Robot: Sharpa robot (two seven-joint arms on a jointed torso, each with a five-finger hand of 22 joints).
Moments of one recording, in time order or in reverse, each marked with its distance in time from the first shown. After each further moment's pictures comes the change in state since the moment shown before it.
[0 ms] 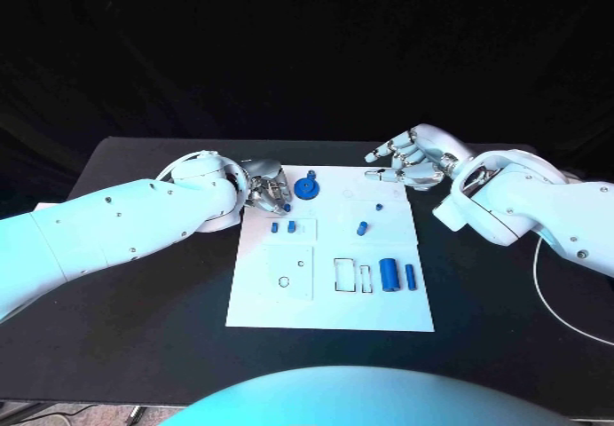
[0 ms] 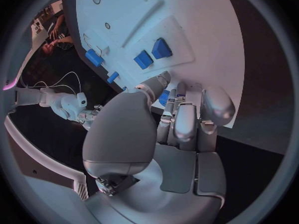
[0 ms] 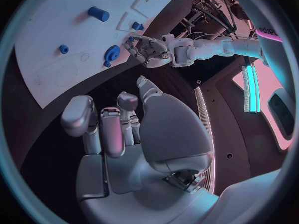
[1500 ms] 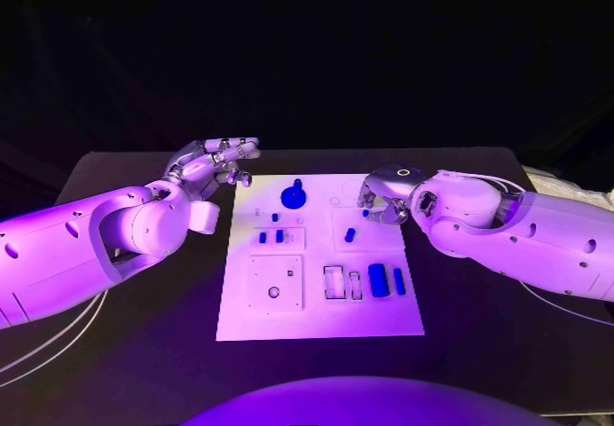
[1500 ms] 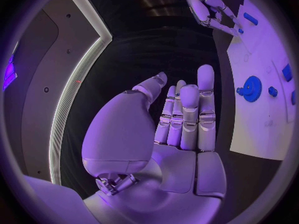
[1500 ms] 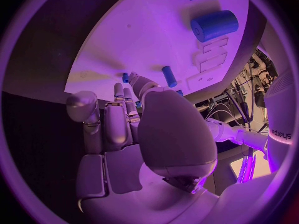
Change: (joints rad) left arm -0.016 -0.224 -0.006 0.193 1.438 -0.187 0.606; left_hand -0.057 0.016 -0.057 0.002 -0.007 0.086 0.011 0.027 0.005 0.038 0.002 0.065 0.014 -0.197 0.018 -0.214 -0.402 0.062 -0.175 0.032 -0.519 -0.283; right arm -0.056 0.101 -0.008 -0.075 -0.824 0.255 -0.228; right_hand 0.102 -0.095 0.261 -0.041 -0.133 0.107 -0.034 0.000 -0.001 -0.125 -0.006 -0.770 -0.871 -0.002 -0.031 -0.131 -0.120 0.006 -0.007 -0.018 -0.095 -0.112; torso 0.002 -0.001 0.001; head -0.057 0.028
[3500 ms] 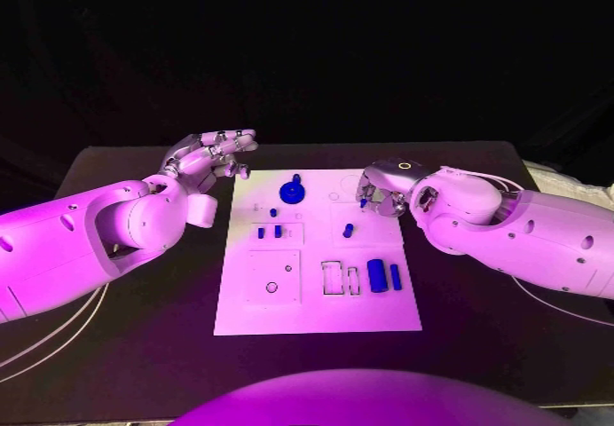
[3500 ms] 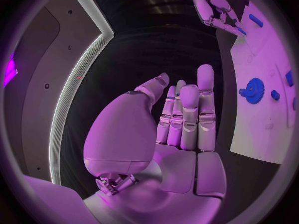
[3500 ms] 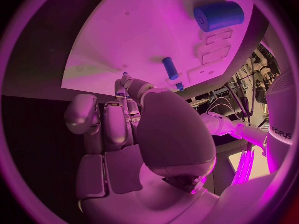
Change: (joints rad) left arm 0.000 -0.008 0.000 0.007 0.032 -0.002 0.007; left_hand 0.025 0.025 -0.019 -0.014 0.000 0.000 0.000 0.000 0.000 0.000 0.000 0.008 0.000 -0.007 0.000 0.000 -0.012 0.000 0.000 0.000 -0.021 -0.014; right arm -0.019 0.001 0.009 0.000 0.028 -0.101 0.005; right_hand 0.000 0.061 0.137 -0.097 -0.039 0.109 0.002 0.020 0.033 0.170 -0.004 -0.009 -0.076 0.000 0.008 0.000 -0.006 0.000 0.048 0.002 0.060 0.102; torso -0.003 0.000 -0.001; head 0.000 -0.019
